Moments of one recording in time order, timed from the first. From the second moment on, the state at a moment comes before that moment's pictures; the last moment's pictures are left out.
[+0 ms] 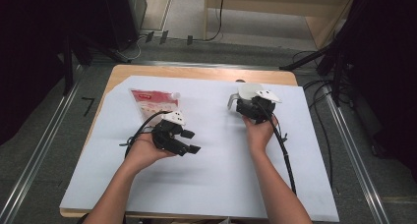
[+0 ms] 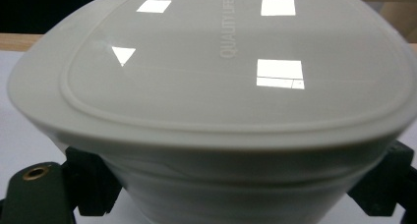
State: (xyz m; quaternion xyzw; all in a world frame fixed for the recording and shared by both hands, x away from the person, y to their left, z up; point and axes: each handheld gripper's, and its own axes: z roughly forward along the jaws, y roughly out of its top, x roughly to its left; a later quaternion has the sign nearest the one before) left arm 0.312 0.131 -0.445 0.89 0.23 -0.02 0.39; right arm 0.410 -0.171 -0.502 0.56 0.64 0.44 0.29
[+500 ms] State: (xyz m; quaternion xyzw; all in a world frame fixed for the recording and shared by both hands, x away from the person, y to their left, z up) left arm 0.313 0.132 -0.446 0.89 0.23 -0.02 0.39; right arm 0.410 -0.175 -0.502 0.55 0.65 0.44 0.29
